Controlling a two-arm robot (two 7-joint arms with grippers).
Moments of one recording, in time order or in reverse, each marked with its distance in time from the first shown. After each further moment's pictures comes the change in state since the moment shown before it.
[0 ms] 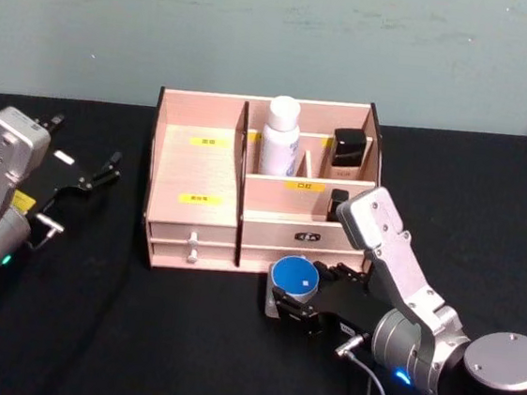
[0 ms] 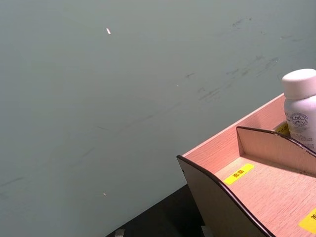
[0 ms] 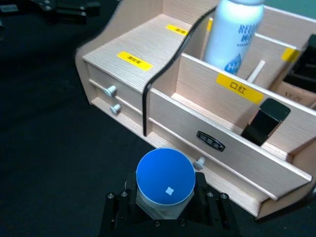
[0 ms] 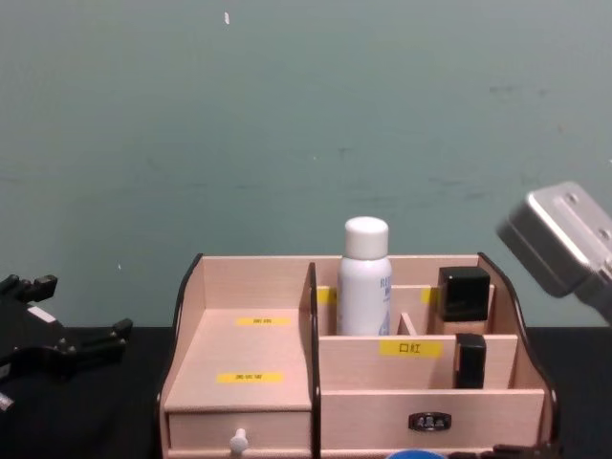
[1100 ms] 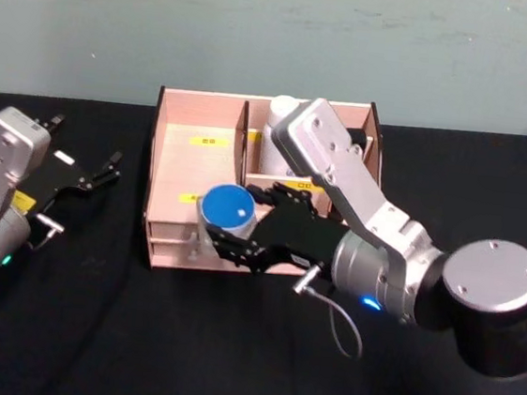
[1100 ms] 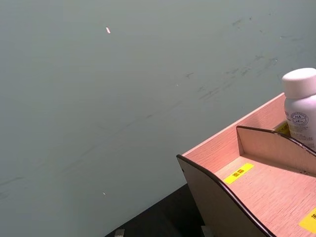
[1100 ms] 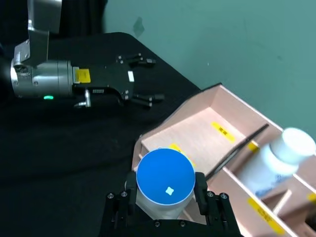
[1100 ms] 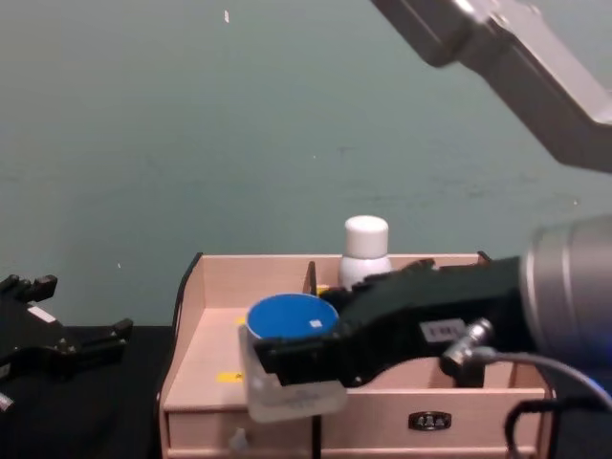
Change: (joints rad) left arm 0.000 0.000 0.000 0.000 0.000 0.000 0.000; right arm 0.211 0.011 -0.116 -0.088 -0.052 0.055 0.160
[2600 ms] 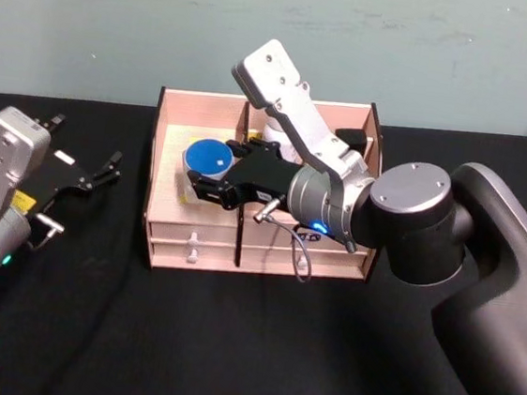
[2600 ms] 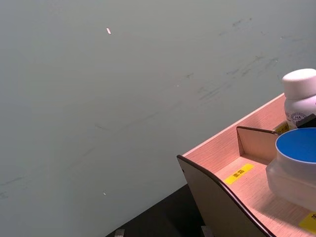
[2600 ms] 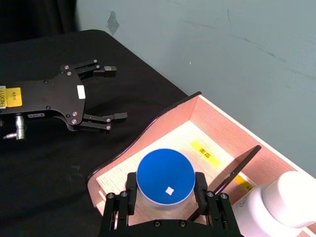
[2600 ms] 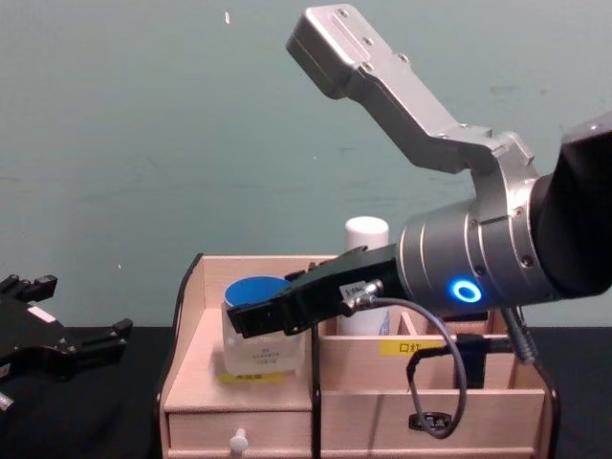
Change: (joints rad) left arm 0.000 0.000 0.000 0.000 0.000 0.000 0.000; right arm 0.252 -0.156 -0.044 0.379 0.008 -0.039 -0.038
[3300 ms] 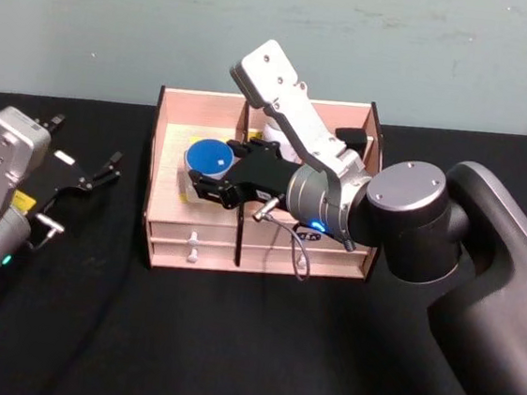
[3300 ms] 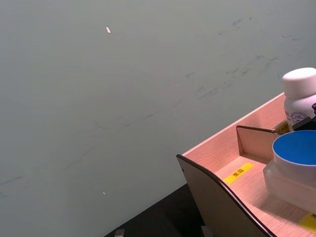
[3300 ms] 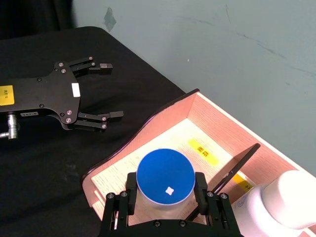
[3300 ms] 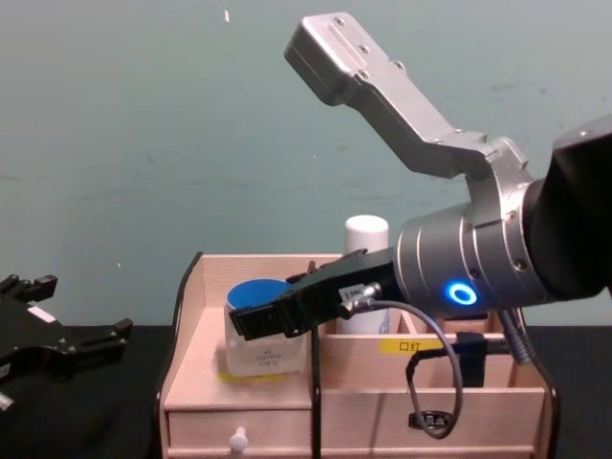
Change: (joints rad) left arm 0.000 0.000 0.000 0.000 0.000 0.000 0.000; right arm 0.009 -0.008 -0.001 0.023 -0.008 -0.004 -0.005
